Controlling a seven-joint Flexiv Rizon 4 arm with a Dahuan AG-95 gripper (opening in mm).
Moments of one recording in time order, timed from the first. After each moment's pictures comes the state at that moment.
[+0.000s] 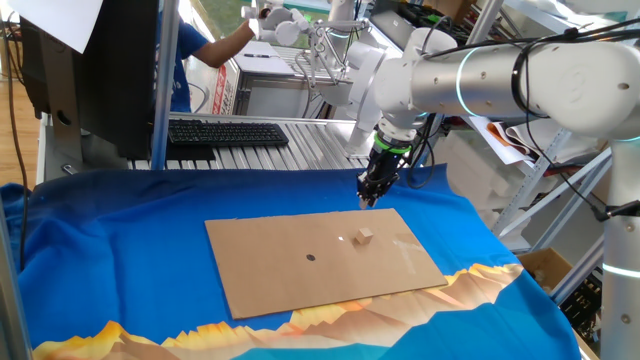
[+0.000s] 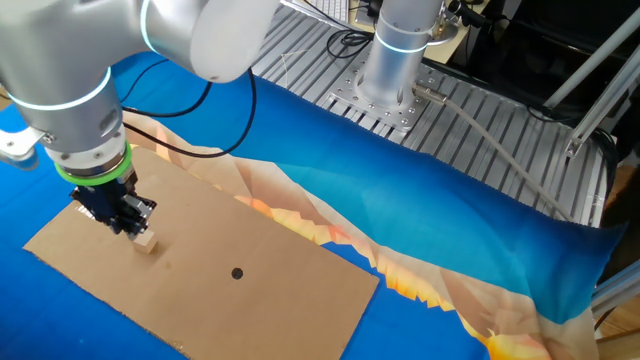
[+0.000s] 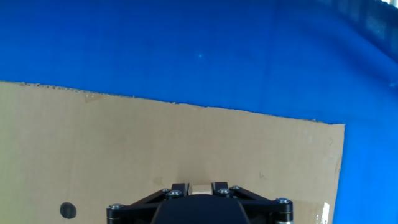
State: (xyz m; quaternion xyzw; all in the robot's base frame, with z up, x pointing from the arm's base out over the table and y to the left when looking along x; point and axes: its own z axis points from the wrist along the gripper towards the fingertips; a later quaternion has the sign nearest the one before) arm 0.707 -0.170 0.106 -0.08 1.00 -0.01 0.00
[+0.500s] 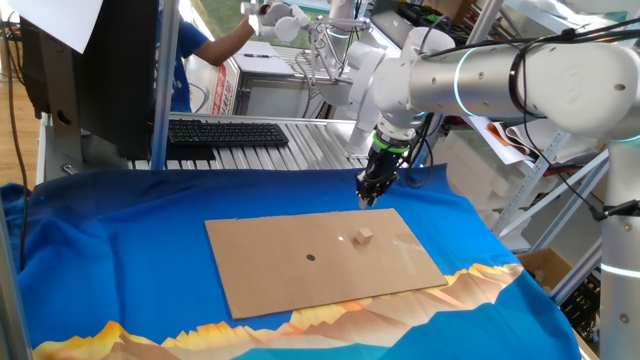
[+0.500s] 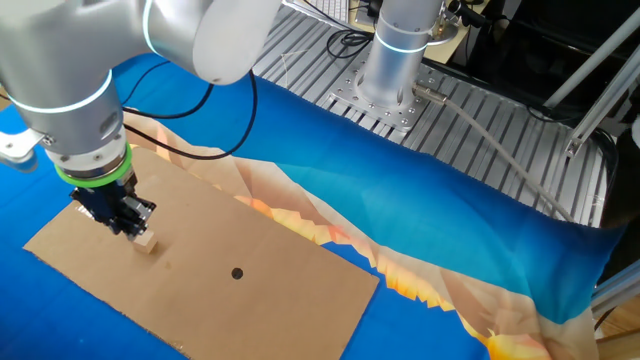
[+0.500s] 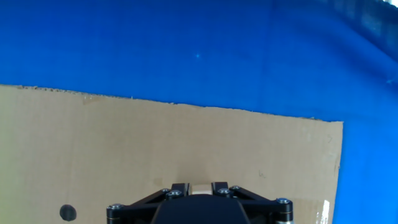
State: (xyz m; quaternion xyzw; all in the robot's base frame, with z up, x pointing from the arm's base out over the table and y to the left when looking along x) arm 0.710 -0.170 0.105 -0.08 1.00 -0.02 0.00
